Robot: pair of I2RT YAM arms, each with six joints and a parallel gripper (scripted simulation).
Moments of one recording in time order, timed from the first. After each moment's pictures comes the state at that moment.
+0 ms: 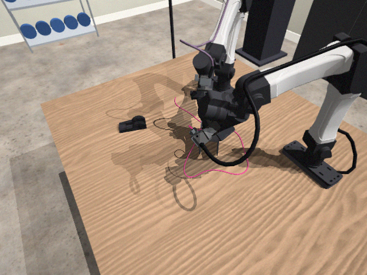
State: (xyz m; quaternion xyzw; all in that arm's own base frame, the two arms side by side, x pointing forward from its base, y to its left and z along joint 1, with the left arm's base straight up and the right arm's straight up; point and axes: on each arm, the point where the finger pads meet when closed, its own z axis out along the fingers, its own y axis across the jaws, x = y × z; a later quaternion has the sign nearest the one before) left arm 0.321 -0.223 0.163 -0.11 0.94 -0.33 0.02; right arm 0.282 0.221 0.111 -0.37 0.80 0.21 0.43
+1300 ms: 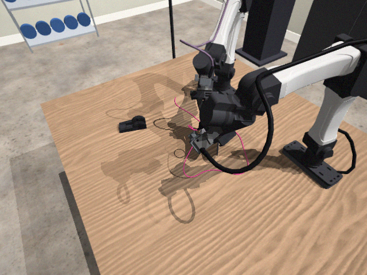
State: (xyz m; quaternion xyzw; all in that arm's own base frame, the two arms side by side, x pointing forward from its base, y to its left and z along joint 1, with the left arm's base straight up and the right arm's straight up) left arm 0.358 -0.183 0.200 -0.11 0.93 -0.34 0.06; right arm 0.282 0.221 0.111 -0.37 0.80 0.21 0.43
